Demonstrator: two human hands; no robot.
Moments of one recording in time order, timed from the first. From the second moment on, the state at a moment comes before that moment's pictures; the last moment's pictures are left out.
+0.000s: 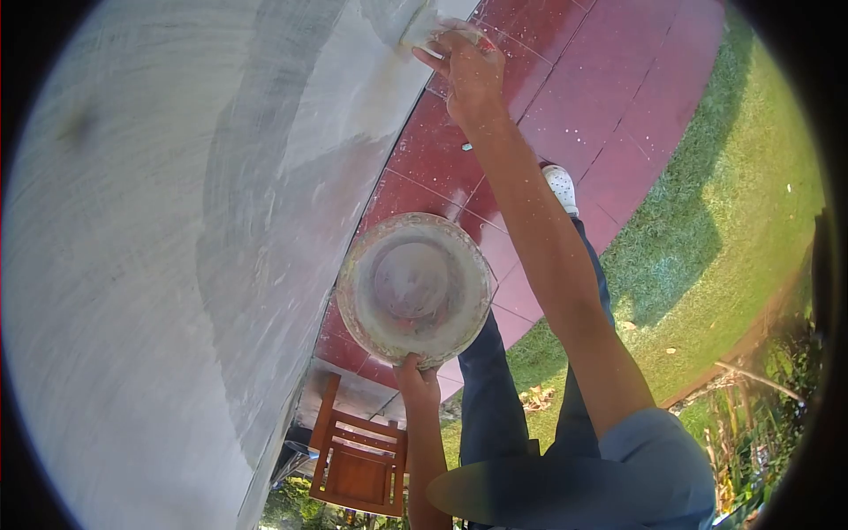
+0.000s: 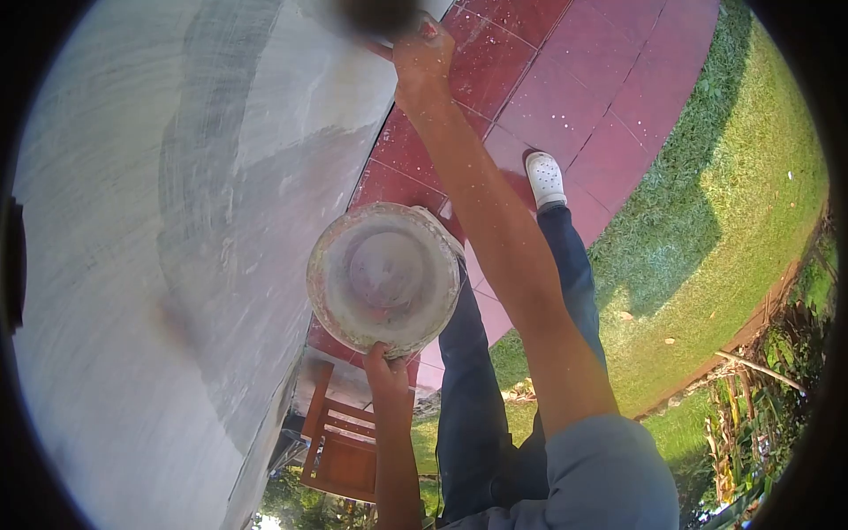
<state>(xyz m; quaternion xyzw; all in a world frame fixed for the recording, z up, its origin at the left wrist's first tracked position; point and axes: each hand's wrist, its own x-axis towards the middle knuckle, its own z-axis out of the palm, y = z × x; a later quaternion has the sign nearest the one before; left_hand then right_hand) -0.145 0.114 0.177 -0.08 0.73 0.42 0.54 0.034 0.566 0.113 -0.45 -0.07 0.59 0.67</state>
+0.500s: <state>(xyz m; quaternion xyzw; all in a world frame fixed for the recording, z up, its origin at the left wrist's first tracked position) -0.133 0.150 0.203 -0.19 0.72 0.41 0.52 -0.001 0.498 -0.016 -0.28 0.23 0.65 0.67</state>
